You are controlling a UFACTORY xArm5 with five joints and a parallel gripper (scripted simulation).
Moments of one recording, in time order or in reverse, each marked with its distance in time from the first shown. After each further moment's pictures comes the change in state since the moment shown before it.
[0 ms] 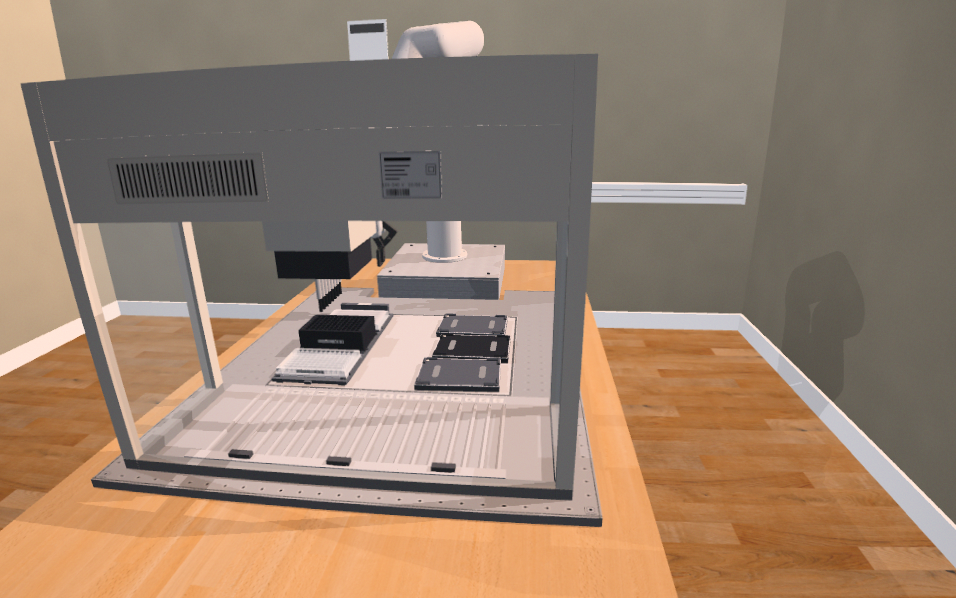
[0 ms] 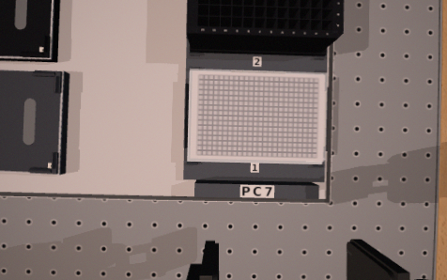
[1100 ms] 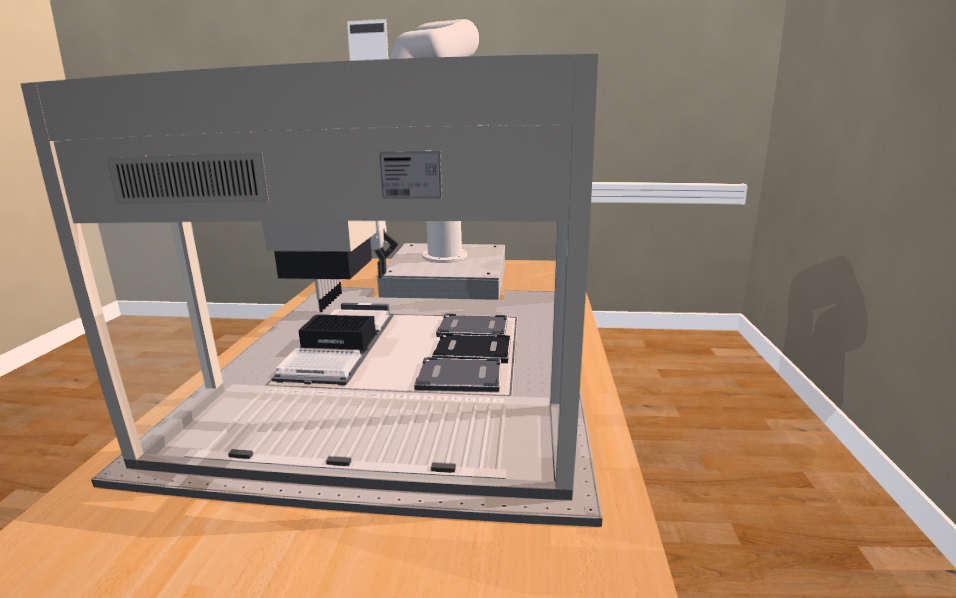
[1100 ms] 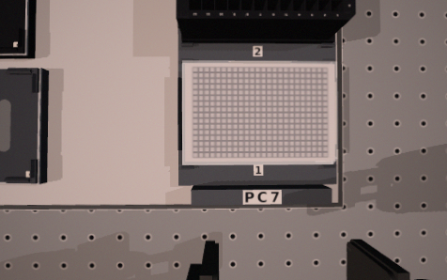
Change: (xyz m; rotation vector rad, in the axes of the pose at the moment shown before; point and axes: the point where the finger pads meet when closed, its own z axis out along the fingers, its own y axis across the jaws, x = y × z) arm -0.001 -0.001 0.027 -0.002 0.005 0.028
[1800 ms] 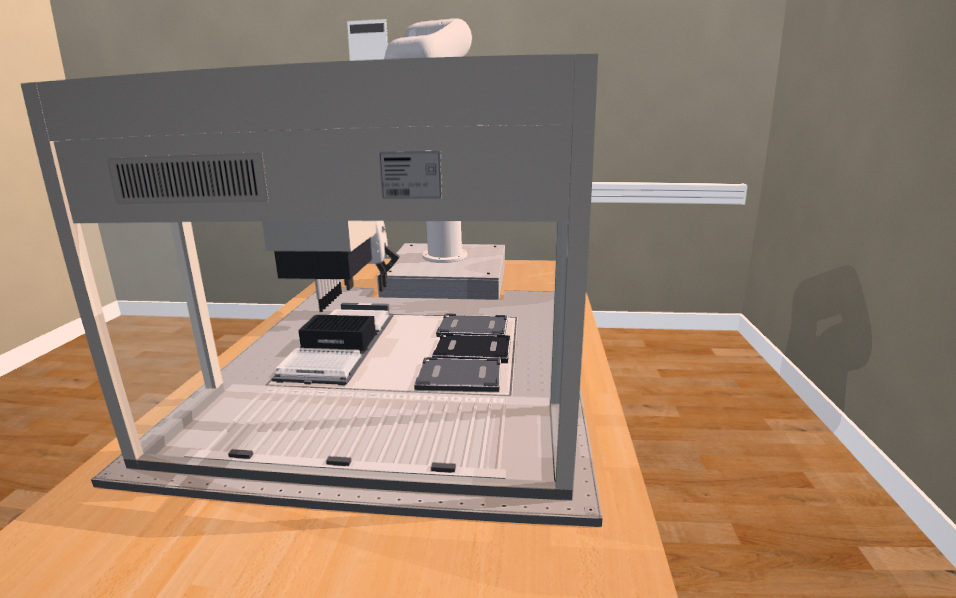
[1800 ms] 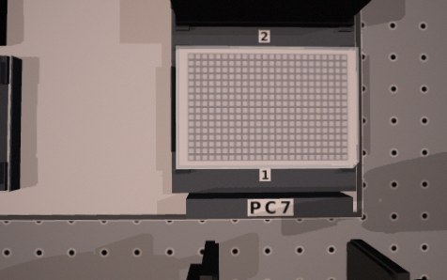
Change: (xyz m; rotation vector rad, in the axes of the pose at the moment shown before) arm 0.000 -0.001 0.031 0.000 0.000 0.000
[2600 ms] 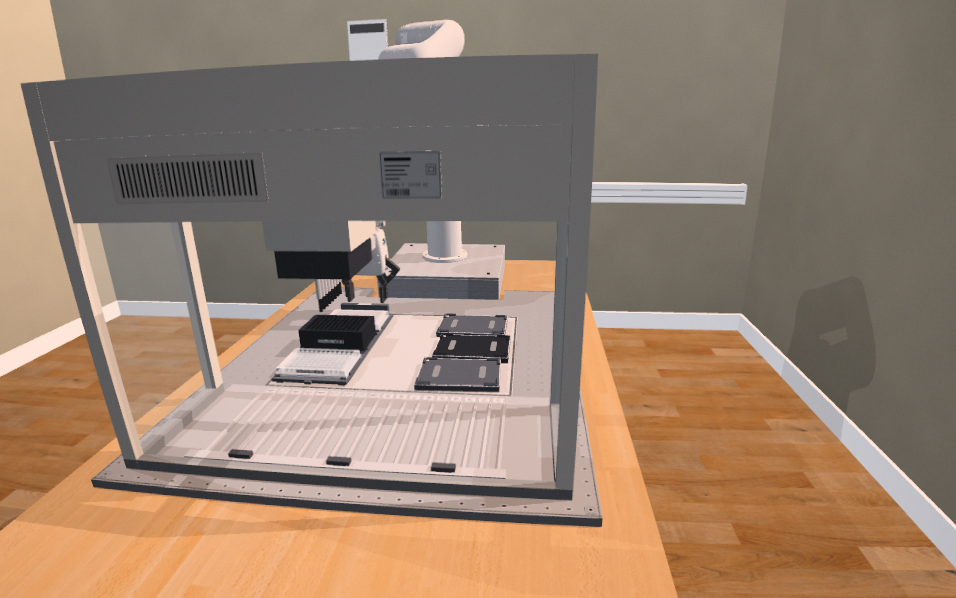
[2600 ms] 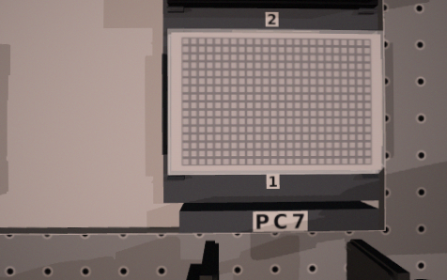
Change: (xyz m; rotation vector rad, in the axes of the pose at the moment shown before) arm 0.001 0.000 0.028 0.000 0.001 0.000
